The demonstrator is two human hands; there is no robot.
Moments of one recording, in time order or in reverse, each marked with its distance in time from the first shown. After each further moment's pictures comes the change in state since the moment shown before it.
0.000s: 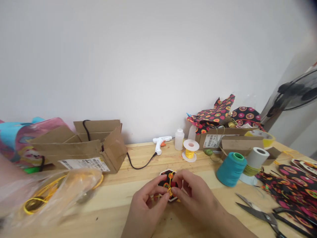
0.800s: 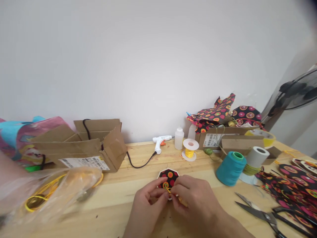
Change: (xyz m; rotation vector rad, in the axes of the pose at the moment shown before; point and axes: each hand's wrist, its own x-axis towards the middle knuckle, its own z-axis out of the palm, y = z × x) left_hand 0.004 -0.010 0.004 -0.129 0.013 -0.148; right_hand -0.004 -0.003 0.006 -0.356 0.059 -0.292
